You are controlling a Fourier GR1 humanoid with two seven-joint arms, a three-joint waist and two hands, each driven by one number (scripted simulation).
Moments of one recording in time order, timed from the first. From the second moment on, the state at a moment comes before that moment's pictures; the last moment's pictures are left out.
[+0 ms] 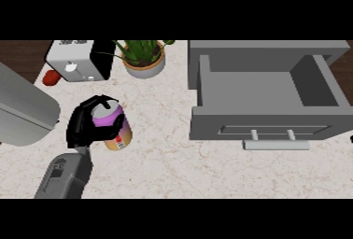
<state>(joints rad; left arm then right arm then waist) -0.29 0.10 0.11 -1.11 0.13 0.02 -0.29 0.32 -0.01 -0.26 -2.20 -0.12 0.22 0.09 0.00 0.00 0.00</state>
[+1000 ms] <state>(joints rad) -0.67 0.00 -0.15 -1.37 0.00 0.31 0.20 0.29 -0.02 -0.28 -2.20 -0.12 0.21 0.10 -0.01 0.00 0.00</state>
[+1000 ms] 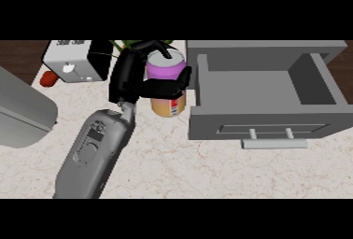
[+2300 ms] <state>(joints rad) -1.38 0.00 -0.26 -0.73 0.22 0.55 0.21 0.24 -0.03 -0.30 -2.18 -0.12 0.22 0.13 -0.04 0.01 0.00</state>
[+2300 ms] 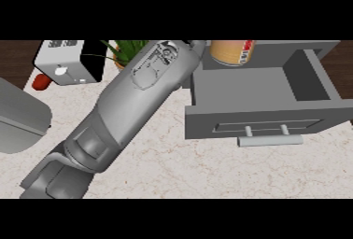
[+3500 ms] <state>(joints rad) -1.47 0.00 -0.50 -0.42 0.45 0.64 0.03 0.16 -0.03 -0.26 -2.13 -0.08 0.21 0.12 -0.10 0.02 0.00</state>
